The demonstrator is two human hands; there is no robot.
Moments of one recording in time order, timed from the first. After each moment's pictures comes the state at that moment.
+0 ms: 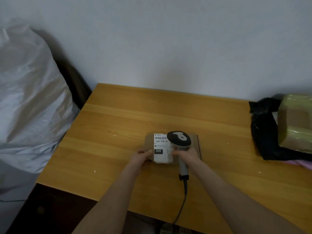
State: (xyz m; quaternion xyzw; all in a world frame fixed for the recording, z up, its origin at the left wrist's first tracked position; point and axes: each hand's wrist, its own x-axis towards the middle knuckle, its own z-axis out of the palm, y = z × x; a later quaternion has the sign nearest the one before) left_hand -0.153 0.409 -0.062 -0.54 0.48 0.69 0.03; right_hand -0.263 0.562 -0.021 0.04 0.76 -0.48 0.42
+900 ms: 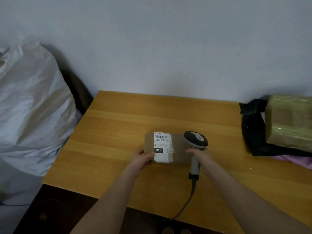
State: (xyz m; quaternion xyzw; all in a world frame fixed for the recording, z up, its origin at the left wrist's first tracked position) left_hand -0.148 0.439 -0.028 -0.50 0.51 0.70 0.01; right_hand -0.279 0.619 0.000 0.15 0.75 -0.53 0.37
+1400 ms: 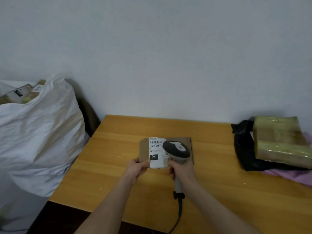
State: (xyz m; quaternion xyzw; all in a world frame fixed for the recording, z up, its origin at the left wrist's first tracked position) left_hand -0.139 0.428 0.025 -0.47 0.53 0.70 -0.06; right_hand -0.201 0.611 0.096 -0.02 0.70 -0.63 0.33
